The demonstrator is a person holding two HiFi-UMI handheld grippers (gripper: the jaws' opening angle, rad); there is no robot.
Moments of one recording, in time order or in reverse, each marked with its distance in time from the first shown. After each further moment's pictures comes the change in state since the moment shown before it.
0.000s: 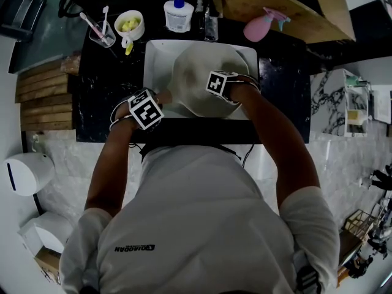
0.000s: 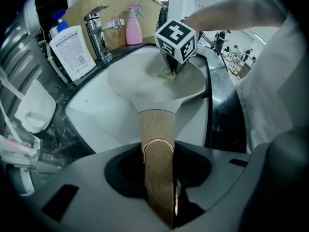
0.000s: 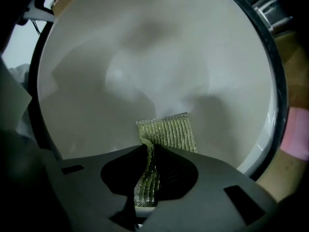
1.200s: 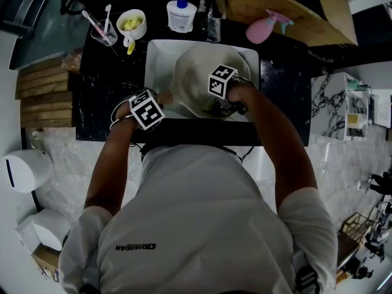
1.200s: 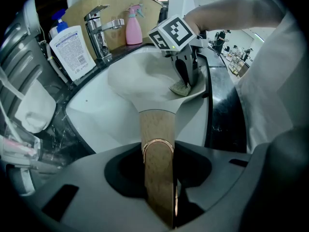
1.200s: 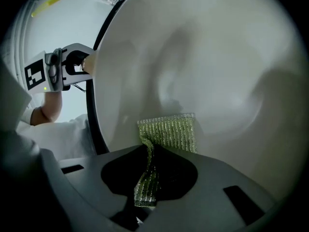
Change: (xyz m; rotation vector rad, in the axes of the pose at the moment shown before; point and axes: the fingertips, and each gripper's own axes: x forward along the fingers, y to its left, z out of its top) left arm 0.001 0.000 0.000 0.001 -0.002 0.003; right arm -0.035 0.107 0.042 0.175 -0.214 0.751
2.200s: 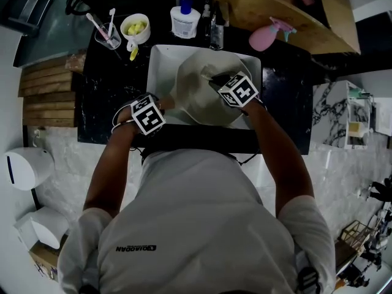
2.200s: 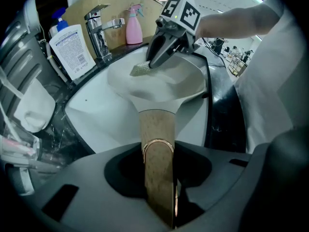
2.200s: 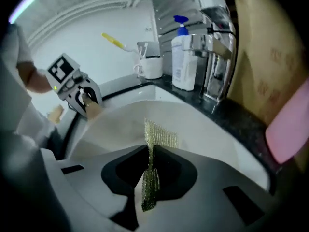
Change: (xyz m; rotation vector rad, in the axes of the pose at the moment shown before) left arm 0.000 -0.001 -0.001 -0.005 0.005 -0.010; right arm -0.128 -0.016 0.093 -0.402 -0.808 -0.518
